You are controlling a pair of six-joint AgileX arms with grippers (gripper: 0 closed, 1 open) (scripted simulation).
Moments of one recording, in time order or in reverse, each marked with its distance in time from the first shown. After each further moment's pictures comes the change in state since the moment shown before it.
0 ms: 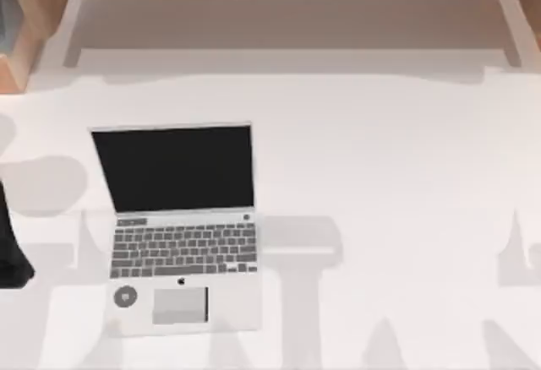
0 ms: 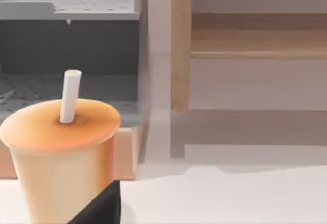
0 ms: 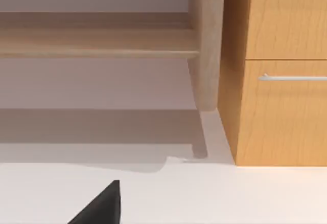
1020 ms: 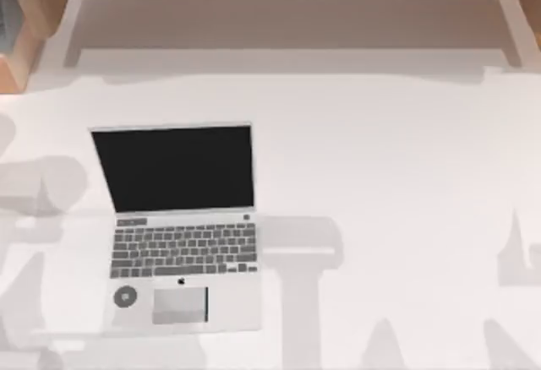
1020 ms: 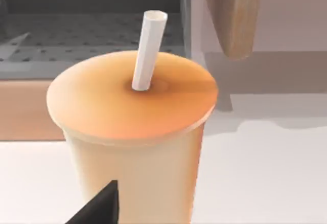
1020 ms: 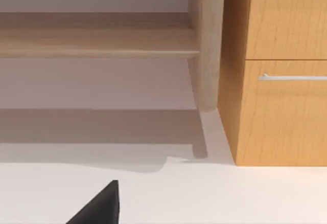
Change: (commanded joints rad) left arm 0.408 1.031 0.126 0.713 0.425 0.101; right arm 0.000 0.000 0.000 0.000 0.000 0.000
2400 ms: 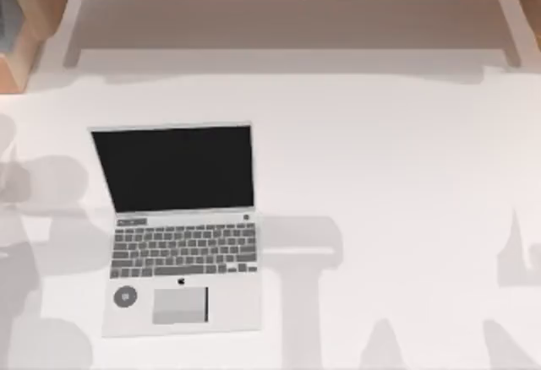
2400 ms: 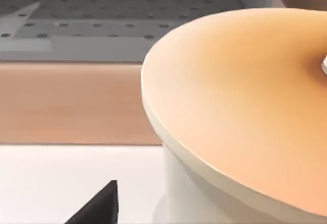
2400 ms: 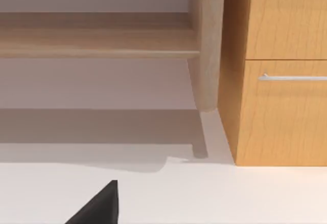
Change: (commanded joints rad) left arm 0.039 0.750 0.268 0.436 0.056 0.007; right arm 0.000 0.000 0.000 0.000 0.000 0.000
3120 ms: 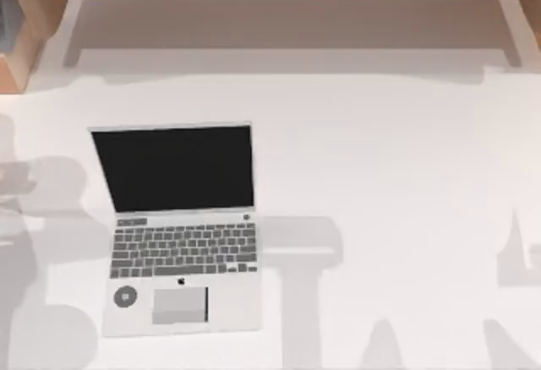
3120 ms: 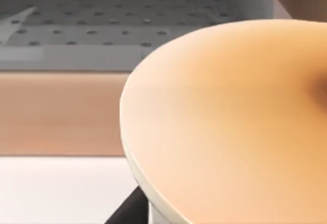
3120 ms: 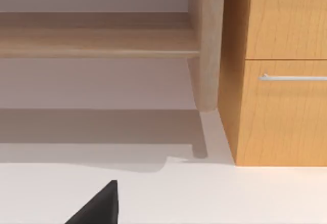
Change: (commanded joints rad) left arm -0.029 0.041 0.036 0.015 -0.027 -0.008; right arm 0.000 0.000 0.000 0.000 0.000 0.000
